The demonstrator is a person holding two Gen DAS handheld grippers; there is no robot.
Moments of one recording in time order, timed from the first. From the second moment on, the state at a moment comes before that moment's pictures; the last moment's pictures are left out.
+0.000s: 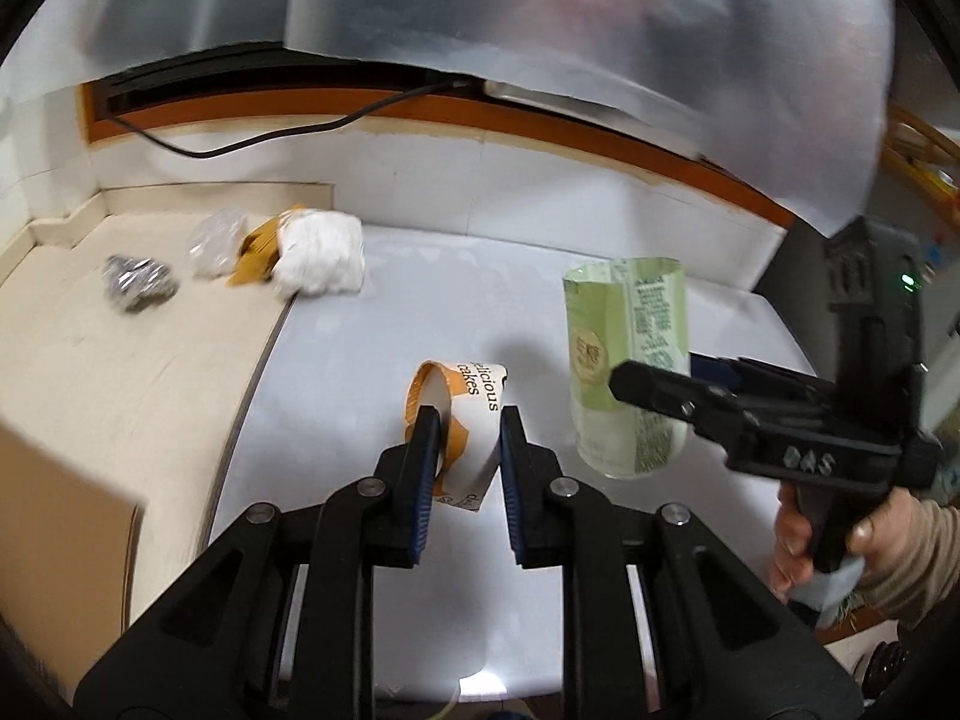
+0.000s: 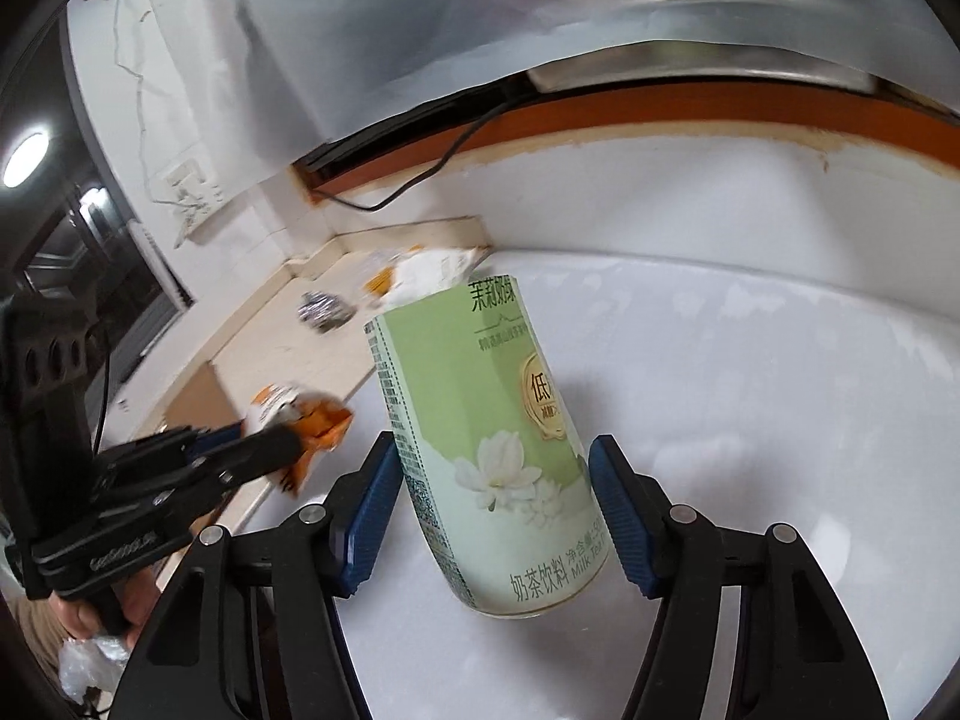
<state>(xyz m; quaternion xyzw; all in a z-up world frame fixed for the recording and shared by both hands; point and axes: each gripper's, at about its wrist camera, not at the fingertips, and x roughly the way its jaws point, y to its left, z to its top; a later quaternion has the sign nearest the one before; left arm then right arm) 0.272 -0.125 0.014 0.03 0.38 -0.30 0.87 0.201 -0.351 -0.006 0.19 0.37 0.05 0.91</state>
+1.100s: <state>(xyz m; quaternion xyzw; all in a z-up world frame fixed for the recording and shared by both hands) 0.066 0.031 -0.183 -0.05 0.50 -0.12 0.85 0.034 -0.121 -0.216 0.09 0.54 0.18 0.82</state>
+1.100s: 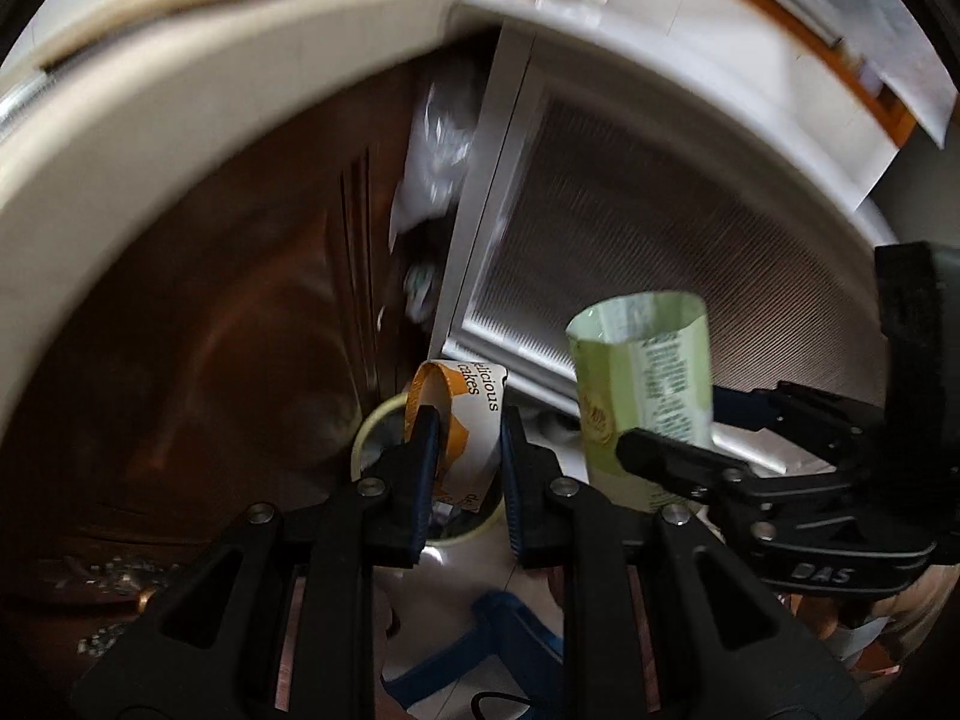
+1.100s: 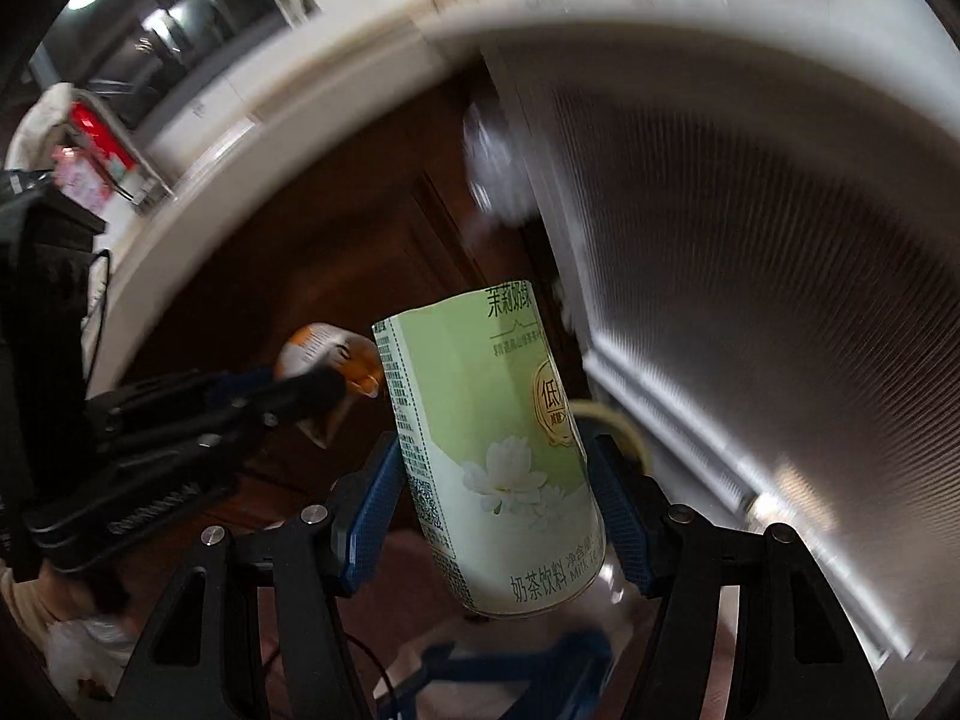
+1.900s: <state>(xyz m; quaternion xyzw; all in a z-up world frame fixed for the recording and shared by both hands) 0.144 0.000 -0.324 0.03 0.60 -0.12 0.79 0.126 -0.120 -0.367 0.08 0.64 0.13 0.76</state>
